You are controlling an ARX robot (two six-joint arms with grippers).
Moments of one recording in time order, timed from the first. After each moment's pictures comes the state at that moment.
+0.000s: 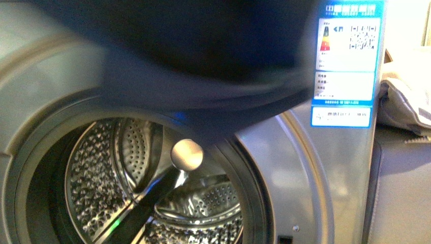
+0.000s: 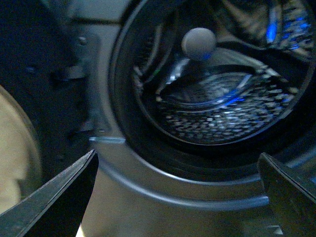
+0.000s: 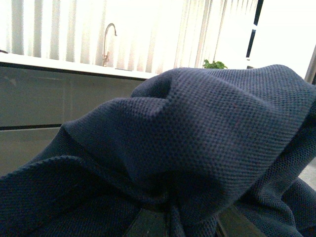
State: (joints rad) left arm 0.04 0.02 0.02 0.01 0.08 -0.04; right arm 0.64 1.45 1.82 -0.04 -0.24 -0.12
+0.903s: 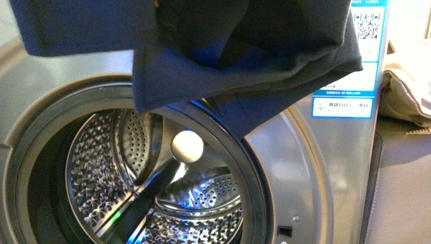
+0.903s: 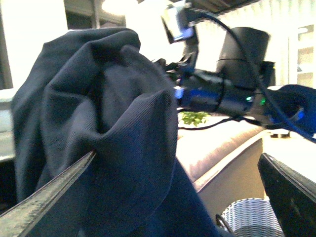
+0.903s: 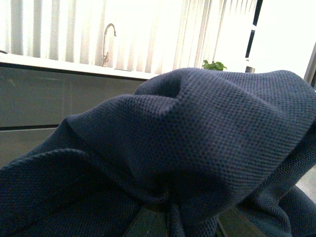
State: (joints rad) left arm 0.11 0.66 0.88 0.59 0.89 -0.50; right arm 0.64 1.45 1.82 -0.04 -0.23 -0.12
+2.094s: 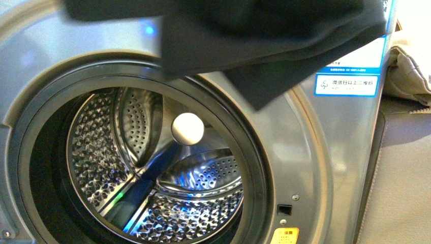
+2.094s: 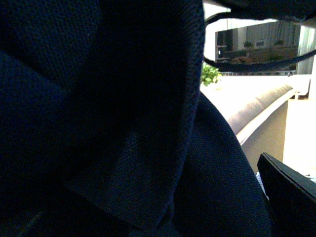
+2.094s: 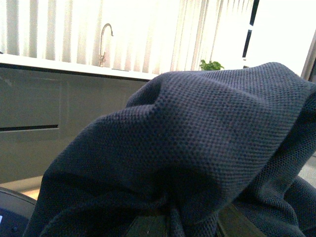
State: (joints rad) left arm -0.56 1.01 1.01 0.35 0.29 0.07; right arm 0.64 1.45 1.82 -0.04 -0.23 -0.12
